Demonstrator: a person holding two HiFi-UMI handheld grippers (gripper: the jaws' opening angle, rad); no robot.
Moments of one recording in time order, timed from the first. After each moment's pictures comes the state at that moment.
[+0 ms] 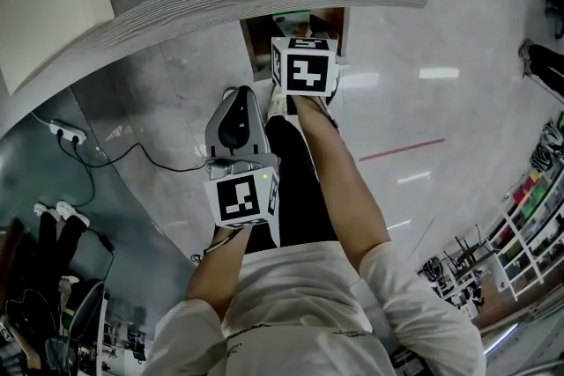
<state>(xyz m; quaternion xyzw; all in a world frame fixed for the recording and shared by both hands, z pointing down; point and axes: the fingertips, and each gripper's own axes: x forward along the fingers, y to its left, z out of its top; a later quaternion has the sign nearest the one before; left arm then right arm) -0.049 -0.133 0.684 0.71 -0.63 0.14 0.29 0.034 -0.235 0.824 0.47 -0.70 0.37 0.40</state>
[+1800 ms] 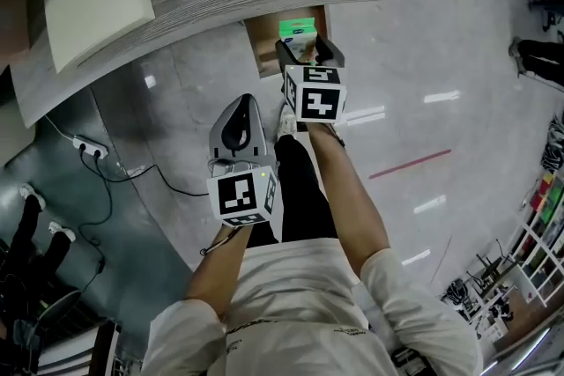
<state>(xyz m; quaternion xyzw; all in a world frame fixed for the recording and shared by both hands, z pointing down) -0.054 -0.096 0.591 0.74 -0.61 0.11 0.26 0.045 -0.200 0.694 0.52 -0.74 0.31 0.31</state>
